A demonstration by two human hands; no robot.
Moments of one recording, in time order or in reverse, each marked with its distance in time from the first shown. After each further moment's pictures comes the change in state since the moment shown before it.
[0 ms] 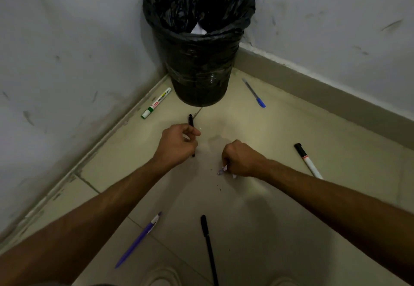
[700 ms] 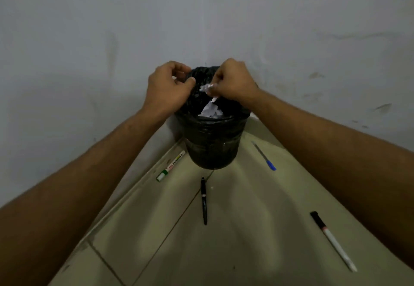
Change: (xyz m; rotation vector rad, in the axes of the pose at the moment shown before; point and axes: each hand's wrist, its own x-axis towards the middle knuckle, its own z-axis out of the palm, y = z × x) left_hand 0.105 0.169 -0.161 -0.105 0.489 0.361; right_hand 0.066 -0.070 -0.304 0.161 0.822 0.013
